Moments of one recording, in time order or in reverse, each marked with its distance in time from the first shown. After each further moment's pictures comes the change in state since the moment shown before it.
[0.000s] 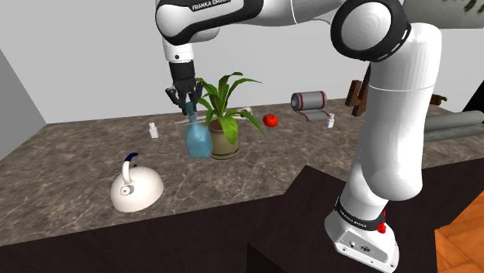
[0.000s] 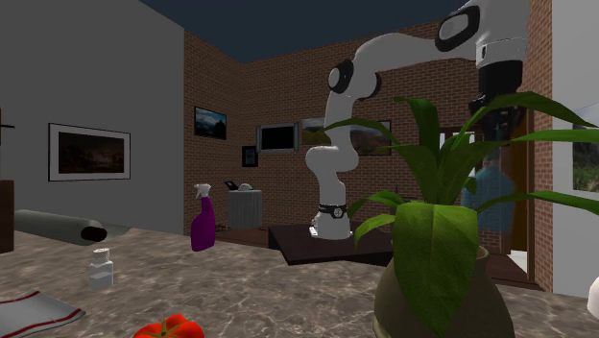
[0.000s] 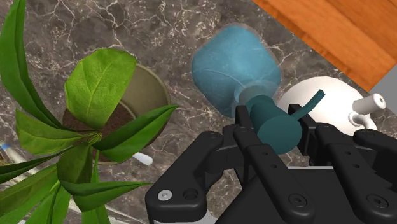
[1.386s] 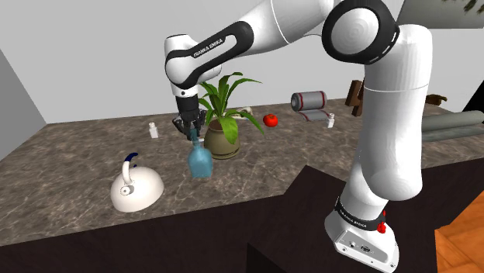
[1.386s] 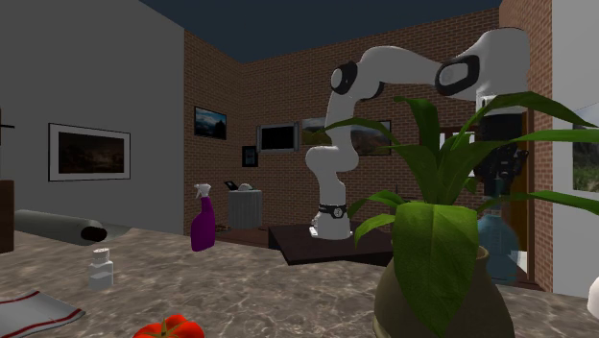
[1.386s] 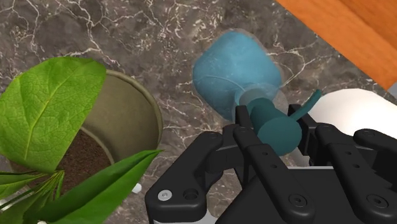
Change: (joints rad) arm 0.000 0.049 0.001 -0.215 0.005 0.265 -0.012
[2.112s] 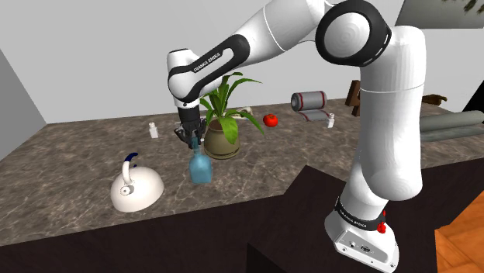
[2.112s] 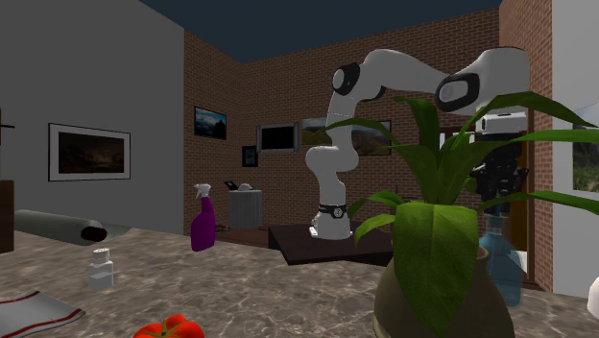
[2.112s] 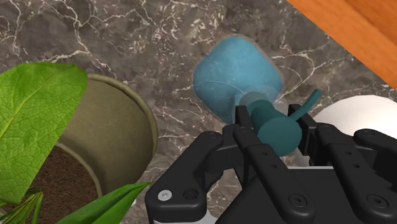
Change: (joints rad) arm 0.001 0.037 0.001 -0.053 0.003 0.090 -0.004
